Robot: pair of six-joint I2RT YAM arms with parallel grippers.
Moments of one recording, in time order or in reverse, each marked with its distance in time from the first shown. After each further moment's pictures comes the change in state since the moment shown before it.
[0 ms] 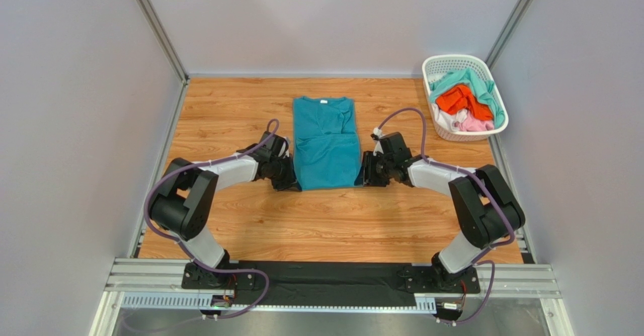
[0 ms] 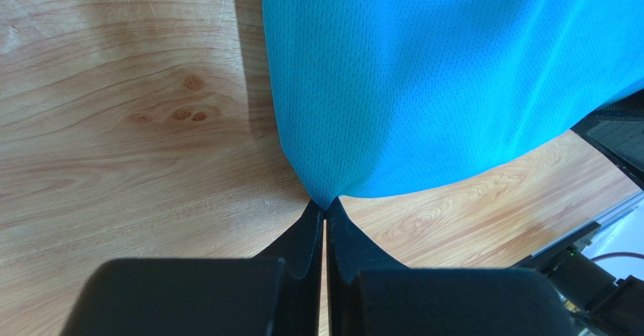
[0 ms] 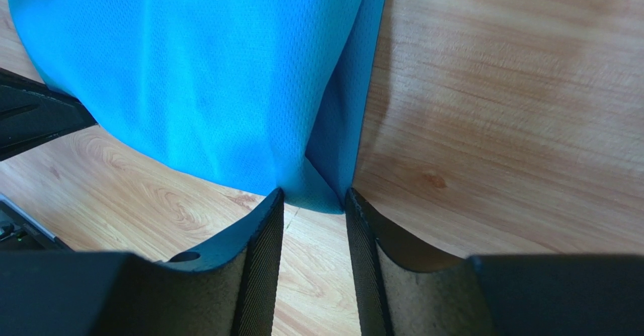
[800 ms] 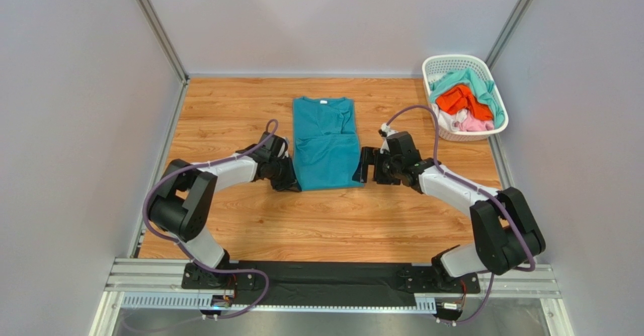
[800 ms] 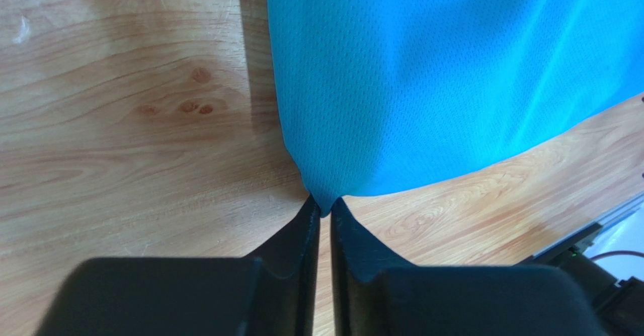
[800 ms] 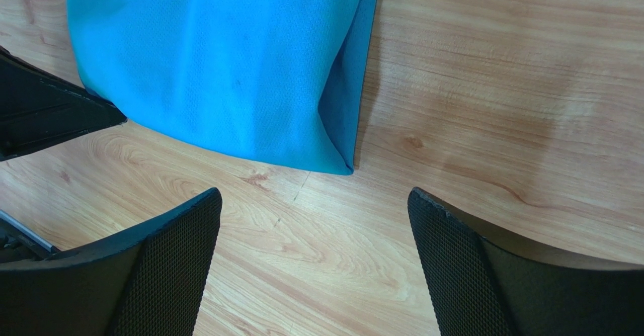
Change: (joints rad) left arm 0.000 -0.013 -0.006 -0.008 -0.004 -0.002; right arm 0.003 -0.195 -0.038 -0.068 0.092 -0.013
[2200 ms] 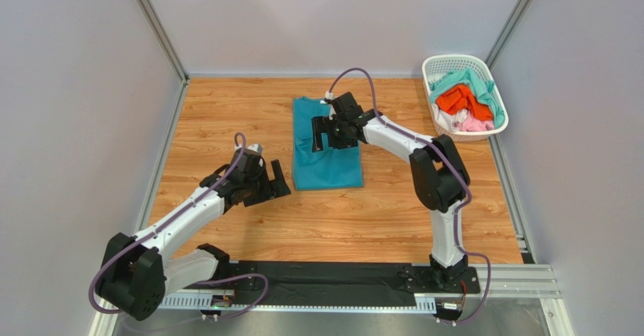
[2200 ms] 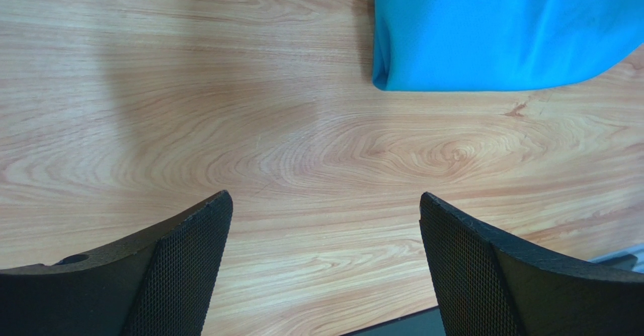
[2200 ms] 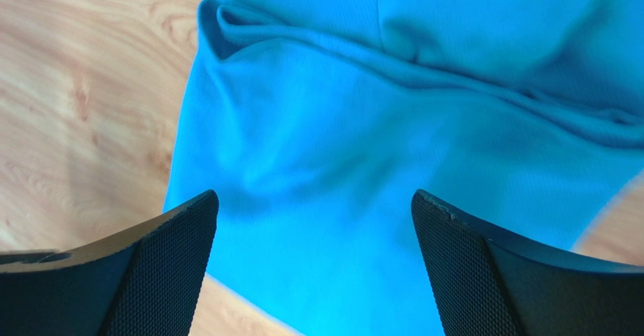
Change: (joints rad) left arm 0.000 -0.555 -0.210 -0.206 -0.238 -0.030; right arm 0.152 0.653 0.843 -0.267 0.043 -0.100
